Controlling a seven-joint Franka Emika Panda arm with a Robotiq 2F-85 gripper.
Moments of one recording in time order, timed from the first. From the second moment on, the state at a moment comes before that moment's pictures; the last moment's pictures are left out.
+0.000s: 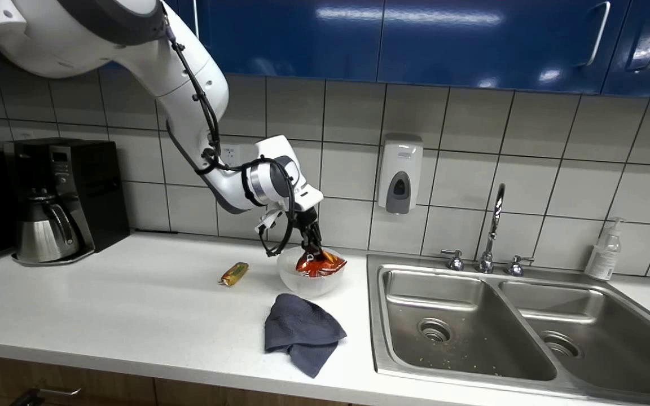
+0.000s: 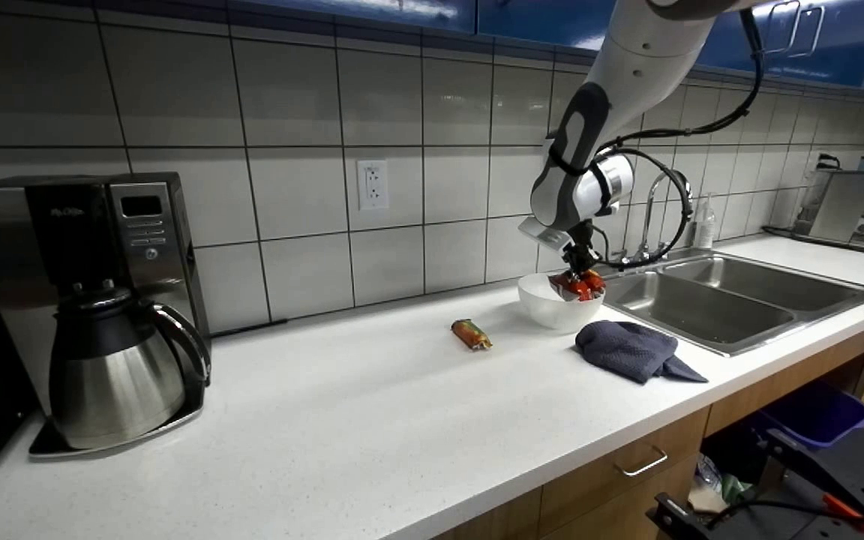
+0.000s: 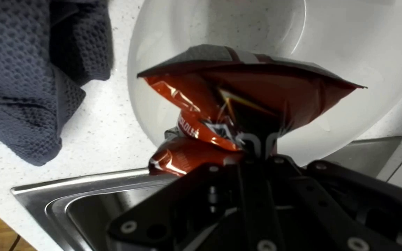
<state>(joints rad) 0.03 0.81 -0.42 -1.69 -0.15 2.69 1.44</state>
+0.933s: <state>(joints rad) 0.02 0.89 -0.42 -1.55 -0.14 2.65 1.42</state>
